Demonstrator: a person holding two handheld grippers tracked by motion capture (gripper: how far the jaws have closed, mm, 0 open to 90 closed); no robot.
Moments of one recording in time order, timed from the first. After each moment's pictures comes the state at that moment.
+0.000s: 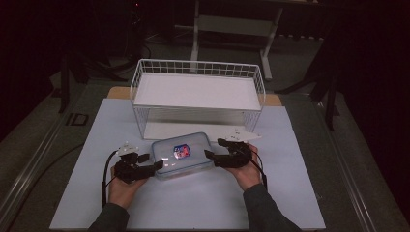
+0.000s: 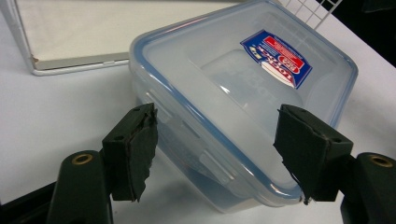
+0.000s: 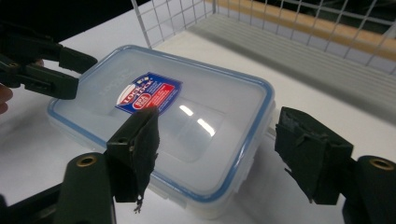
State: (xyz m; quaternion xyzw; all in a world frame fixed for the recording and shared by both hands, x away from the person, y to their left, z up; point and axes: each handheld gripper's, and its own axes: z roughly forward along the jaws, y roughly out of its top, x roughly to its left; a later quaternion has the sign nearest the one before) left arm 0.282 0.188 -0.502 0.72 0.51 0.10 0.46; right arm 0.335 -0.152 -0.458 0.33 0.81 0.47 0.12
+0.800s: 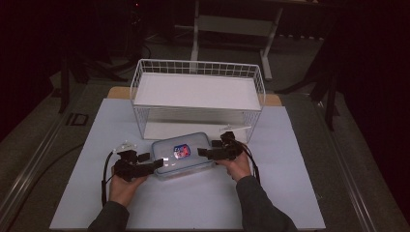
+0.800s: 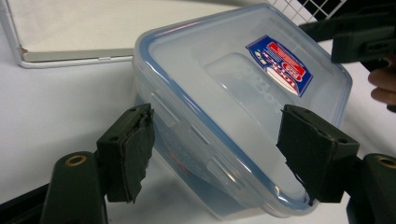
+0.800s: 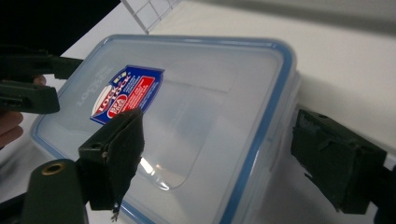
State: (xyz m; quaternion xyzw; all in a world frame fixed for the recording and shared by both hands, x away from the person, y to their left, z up) left arm 0.291 0.193 -0.509 0.71 0.52 0.07 0.48; right arm 0.379 -0.139 -0.493 0.39 0.80 0.45 -0.01
